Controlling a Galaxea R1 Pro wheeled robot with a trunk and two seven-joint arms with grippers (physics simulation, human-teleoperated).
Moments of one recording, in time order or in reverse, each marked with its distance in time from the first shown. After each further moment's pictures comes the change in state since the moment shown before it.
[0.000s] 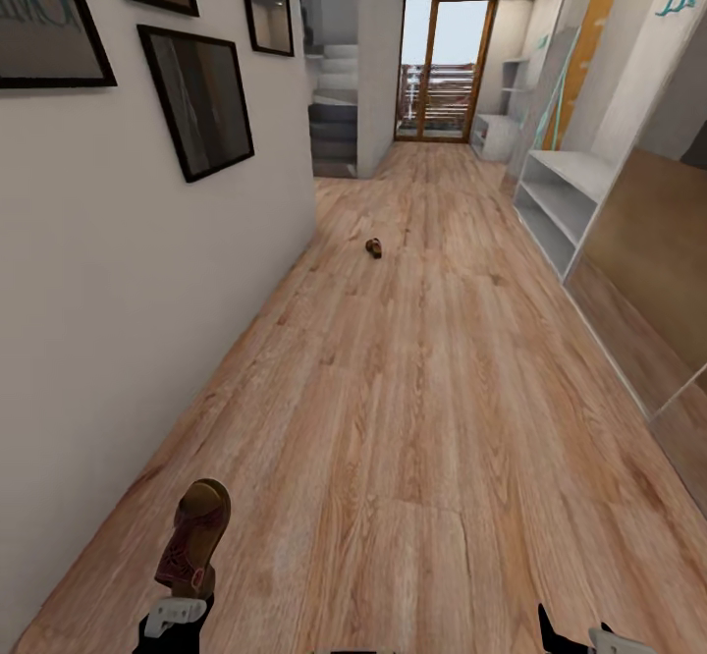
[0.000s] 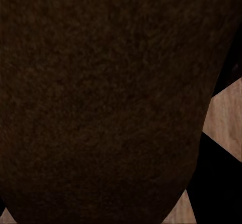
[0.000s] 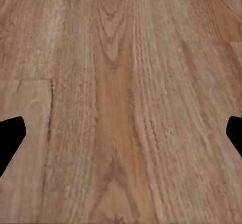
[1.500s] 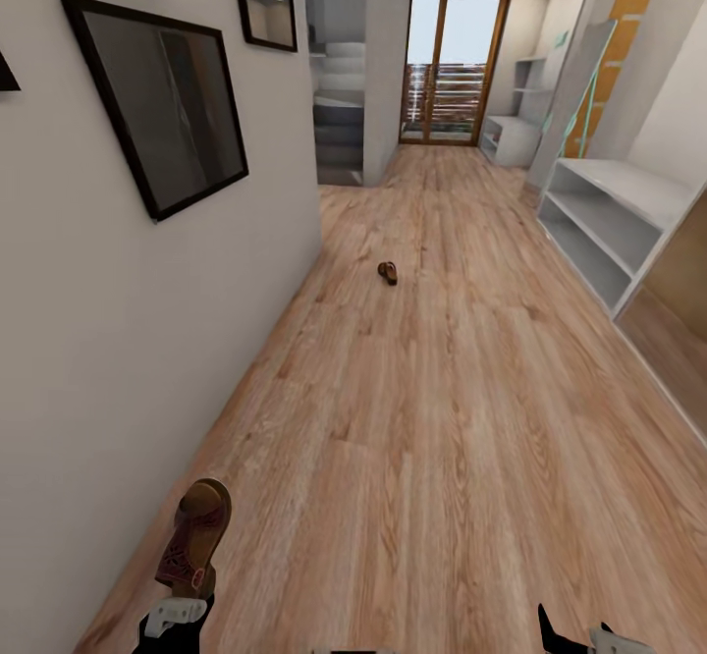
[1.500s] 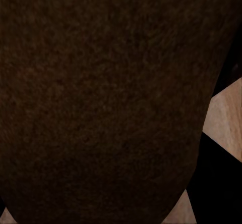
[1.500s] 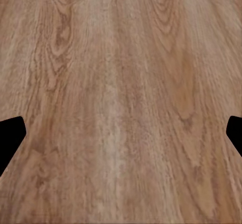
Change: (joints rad) left arm 0.000 0.000 -0.002 0.000 -0.001 -0.004 -0.001; right arm 0.000 0.000 0.000 0.000 0.000 0.000 0.000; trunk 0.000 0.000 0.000
